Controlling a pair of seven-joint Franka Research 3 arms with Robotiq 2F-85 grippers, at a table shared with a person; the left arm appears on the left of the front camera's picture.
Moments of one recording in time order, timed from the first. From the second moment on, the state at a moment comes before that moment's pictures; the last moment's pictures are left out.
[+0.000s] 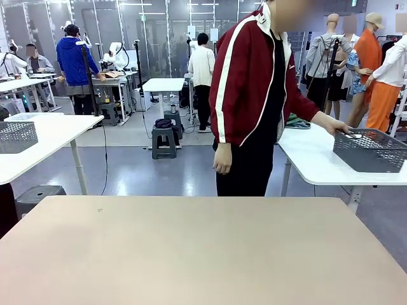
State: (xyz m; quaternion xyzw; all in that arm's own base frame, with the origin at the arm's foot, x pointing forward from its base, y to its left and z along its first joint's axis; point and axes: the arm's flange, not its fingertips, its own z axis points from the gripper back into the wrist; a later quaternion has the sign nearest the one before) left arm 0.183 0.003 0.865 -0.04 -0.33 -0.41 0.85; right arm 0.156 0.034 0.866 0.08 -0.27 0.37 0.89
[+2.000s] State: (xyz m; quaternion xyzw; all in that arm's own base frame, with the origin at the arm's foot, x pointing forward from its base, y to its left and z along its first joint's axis) left arm 0.183 0.003 0.865 -0.04 -0.33 -0.41 0.85; right arm 0.156 0.034 0.866 0.08 -0.27 0.37 0.89
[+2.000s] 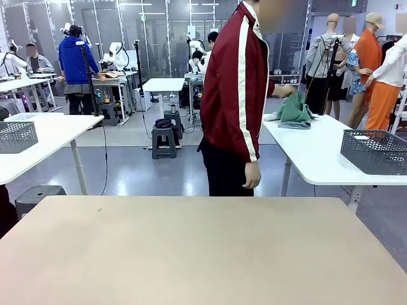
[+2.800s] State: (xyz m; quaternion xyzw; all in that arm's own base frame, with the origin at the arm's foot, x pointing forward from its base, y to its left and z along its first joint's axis) left arm 0.183 0.003 0.865 -0.04 -0.33 -0.41 0.85; right arm 0.156 0.034 0.866 0.08 -0.27 0.37 0.89
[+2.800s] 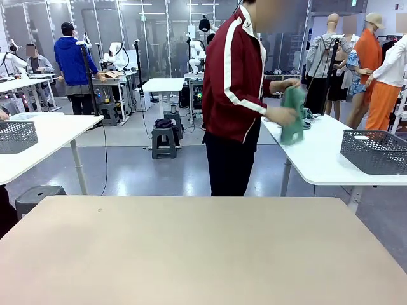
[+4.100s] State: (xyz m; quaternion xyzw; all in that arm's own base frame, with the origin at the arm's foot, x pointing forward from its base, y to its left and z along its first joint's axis) left arm 0.183 0.003 0.865 -0.04 -0.33 -0.41 0.85; right arm 0.156 0.034 0.866 0.08 -0.27 0.37 0.89
